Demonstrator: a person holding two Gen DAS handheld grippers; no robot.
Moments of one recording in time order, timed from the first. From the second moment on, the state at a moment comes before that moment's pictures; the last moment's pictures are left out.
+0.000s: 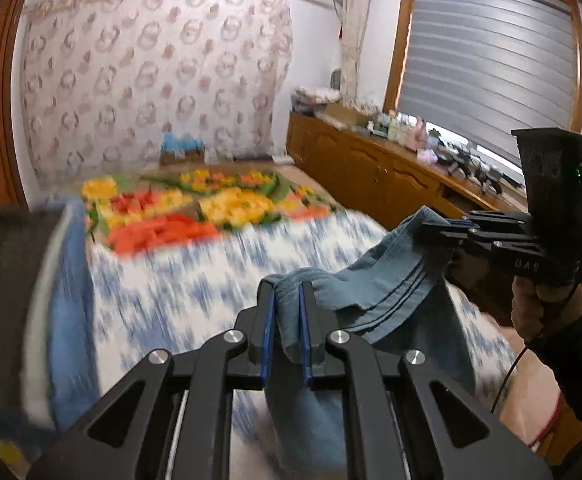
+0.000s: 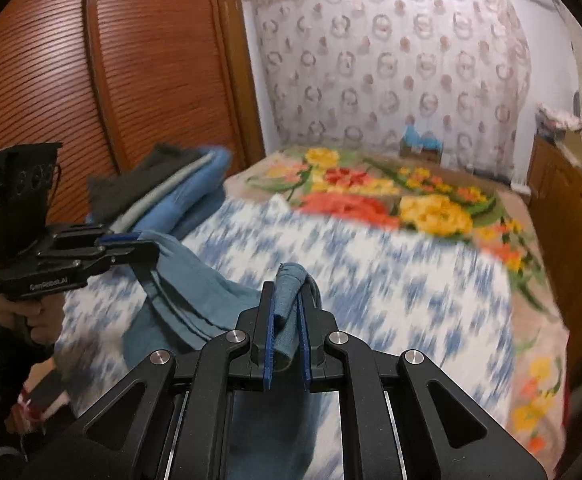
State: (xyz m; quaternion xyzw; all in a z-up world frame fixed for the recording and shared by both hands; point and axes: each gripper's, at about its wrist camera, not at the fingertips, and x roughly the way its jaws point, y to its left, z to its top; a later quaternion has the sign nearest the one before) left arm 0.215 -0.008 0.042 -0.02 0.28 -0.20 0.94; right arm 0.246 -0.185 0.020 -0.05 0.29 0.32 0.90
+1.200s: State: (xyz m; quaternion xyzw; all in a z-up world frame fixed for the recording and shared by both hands) left arm 0.079 -0.016 -0.020 0.01 0.33 -0.19 0.93; right arm 0.161 -0.186 -0.034 -0.05 0.33 0.29 0.89
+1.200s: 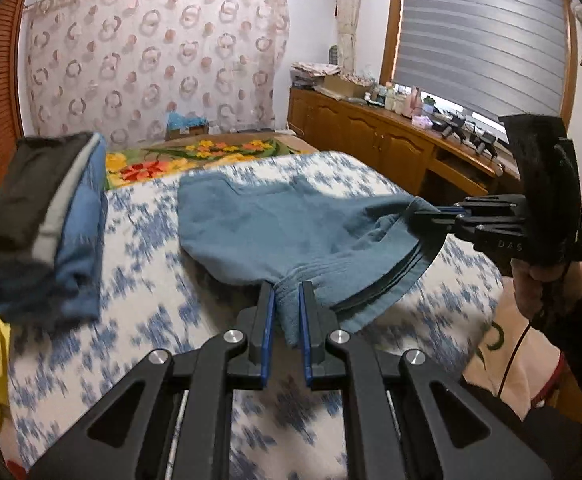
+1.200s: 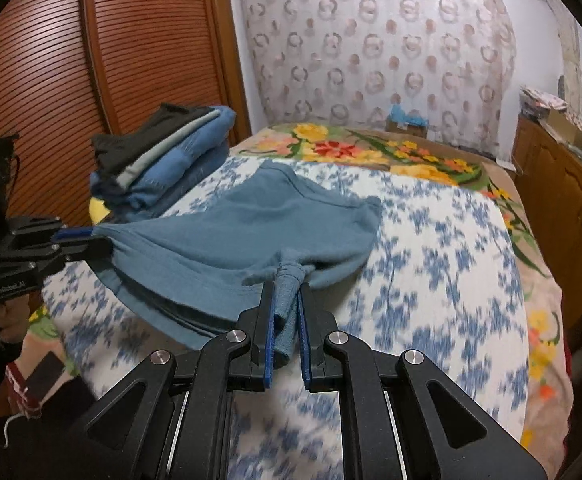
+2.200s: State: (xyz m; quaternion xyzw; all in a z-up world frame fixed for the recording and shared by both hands) left arm 0.032 -0.033 -0.057 -0.02 0.38 -0.22 0.90; right arm 0.094 -0.204 -0.078 -0.04 0.39 0.29 0.87
